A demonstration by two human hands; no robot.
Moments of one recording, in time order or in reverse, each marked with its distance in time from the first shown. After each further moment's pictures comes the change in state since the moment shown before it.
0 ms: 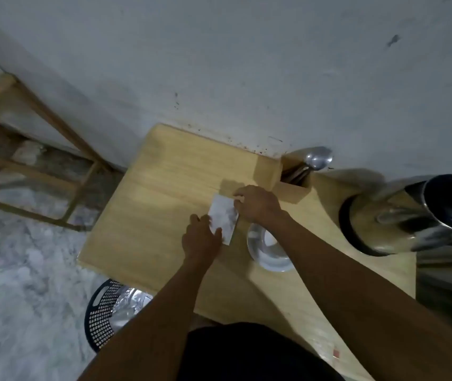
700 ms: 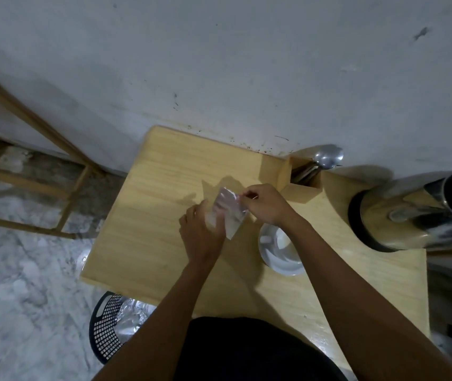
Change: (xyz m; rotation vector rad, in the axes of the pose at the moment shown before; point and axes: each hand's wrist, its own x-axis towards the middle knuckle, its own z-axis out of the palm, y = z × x) left_hand 0.013 -0.001 -0.029 -0.281 0.315 0.100; right_hand -0.006 -0.016 -0.010 0.520 0.065 0.058
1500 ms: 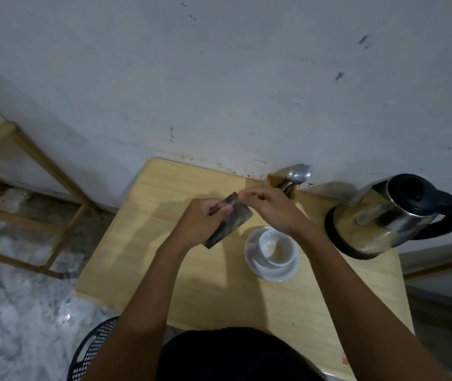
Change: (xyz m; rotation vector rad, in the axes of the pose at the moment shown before) left_hand 0.000 0.079 -0.088 -0.357 -0.530 0.271; right_hand -0.098 -0.038 -0.052 0.131 0.095 -0.232
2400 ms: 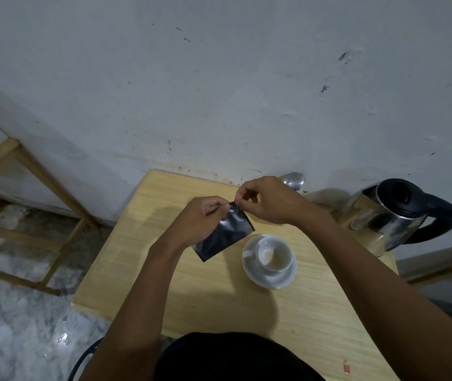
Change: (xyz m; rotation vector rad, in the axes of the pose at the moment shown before) left_hand -0.003 0.029 -0.010 0.028 -0.069 0.054; right_hand 0.011 -0.023 -0.027 -0.479 -0.055 -0.251
